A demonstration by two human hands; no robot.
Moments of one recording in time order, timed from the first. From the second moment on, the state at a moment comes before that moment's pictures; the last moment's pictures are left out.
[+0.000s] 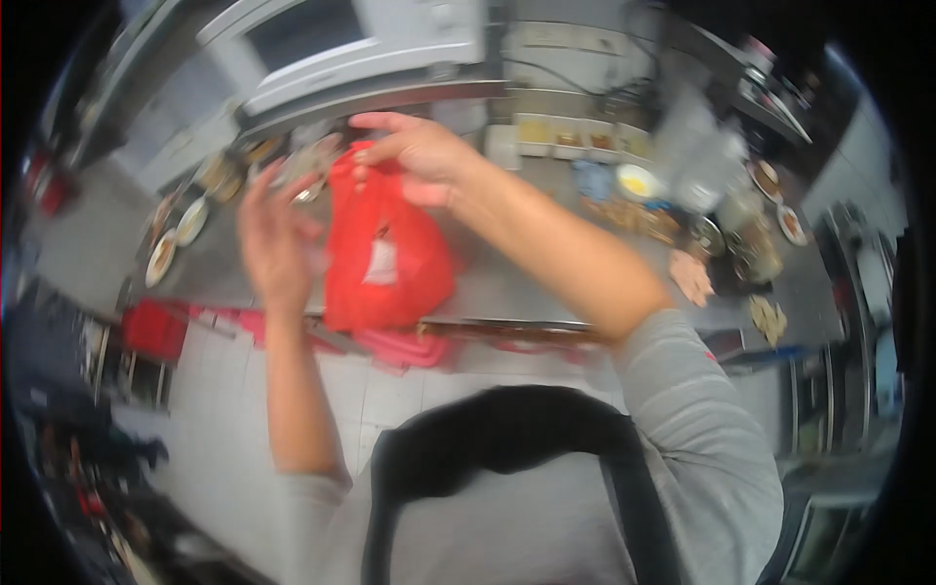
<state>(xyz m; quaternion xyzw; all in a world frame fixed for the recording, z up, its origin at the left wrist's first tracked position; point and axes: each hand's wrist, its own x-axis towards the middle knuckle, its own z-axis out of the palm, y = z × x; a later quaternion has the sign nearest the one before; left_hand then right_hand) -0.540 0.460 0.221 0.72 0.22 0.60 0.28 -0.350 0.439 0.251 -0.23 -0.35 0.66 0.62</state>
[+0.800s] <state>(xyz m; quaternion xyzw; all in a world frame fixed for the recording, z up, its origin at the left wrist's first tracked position) -0.172 0.065 -0.063 0.79 -0.10 -0.12 0.59 -0.007 -0.199 0.319 -0.38 -0.30 0.17 0.86</state>
